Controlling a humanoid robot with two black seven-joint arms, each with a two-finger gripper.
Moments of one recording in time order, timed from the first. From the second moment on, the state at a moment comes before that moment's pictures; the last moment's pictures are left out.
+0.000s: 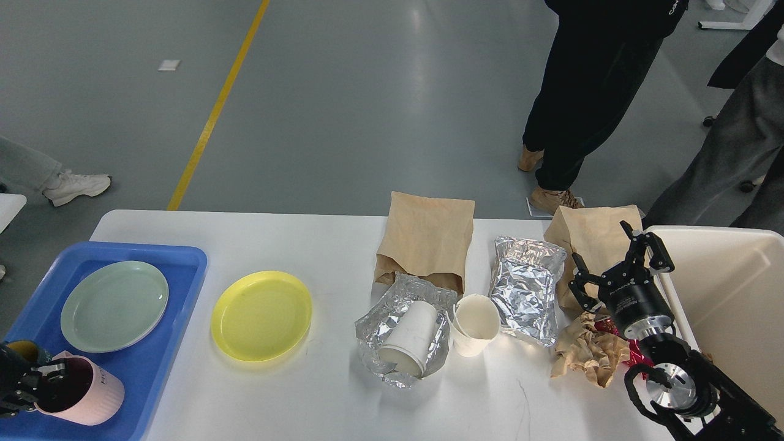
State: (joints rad) left arm -1.28 0.71 1.39 -0.90 0.15 -0.53 -0.30; right arm 0.21 -0.26 1.17 0.89 -0.36 0.30 0.34
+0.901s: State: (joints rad) left arm -1.29 0.70 1.39 -0.94 0.11 -0.50 -0.26; right arm 0.21 -0.26 1.17 0.89 -0.36 0.30 0.34
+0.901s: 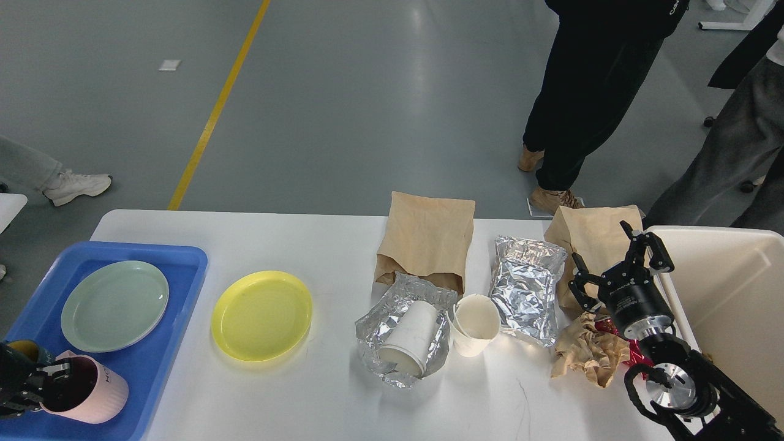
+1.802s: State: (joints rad) left arm -1.32 0.71 1.39 -0.94 0.10 -0.48 -0.26; right arm 0.21 -0.26 1.17 0.89 -0.36 0.30 0.34
